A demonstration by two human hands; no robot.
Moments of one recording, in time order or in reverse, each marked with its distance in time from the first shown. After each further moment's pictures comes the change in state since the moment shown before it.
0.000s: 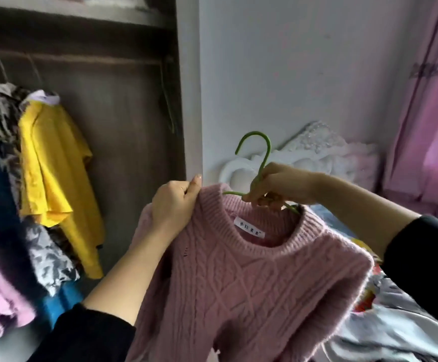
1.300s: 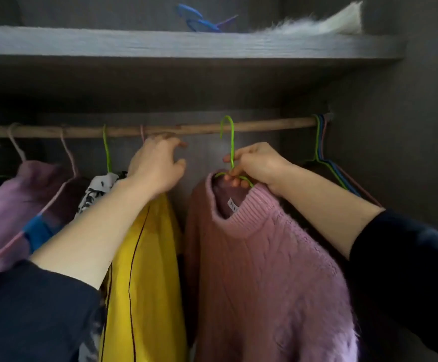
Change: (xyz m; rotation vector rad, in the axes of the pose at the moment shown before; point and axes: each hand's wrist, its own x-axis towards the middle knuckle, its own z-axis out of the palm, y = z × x) left_hand 0.437 -0.283 -0.220 0.642 0.195 0.136; right_hand 0.519 -0.257 0.060 0.422 0.307 -0.303
